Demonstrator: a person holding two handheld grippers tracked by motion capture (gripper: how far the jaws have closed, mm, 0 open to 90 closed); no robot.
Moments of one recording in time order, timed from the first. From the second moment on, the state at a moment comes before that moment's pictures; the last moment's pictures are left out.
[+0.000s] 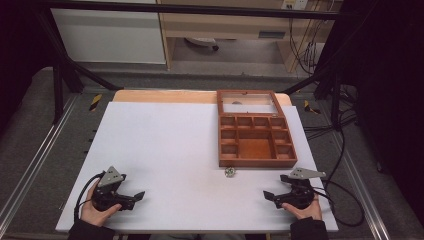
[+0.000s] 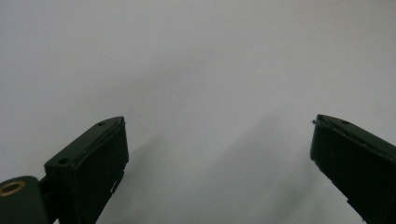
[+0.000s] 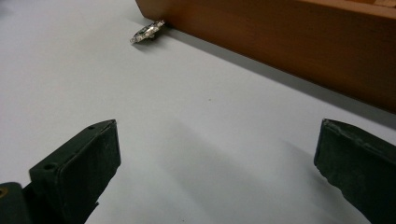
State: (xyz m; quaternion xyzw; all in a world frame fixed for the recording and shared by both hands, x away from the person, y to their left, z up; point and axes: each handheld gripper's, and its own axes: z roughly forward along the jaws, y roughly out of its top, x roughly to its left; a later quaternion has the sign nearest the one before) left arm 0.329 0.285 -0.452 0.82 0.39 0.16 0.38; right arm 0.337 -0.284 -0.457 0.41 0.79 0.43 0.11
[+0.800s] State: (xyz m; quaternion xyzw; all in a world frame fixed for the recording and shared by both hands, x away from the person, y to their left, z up) left arm 0.329 0.286 -0.454 0.82 0.40 0.16 0.38; right arm 0.338 -0.269 -0.456 0.42 0.79 0.43 0.10
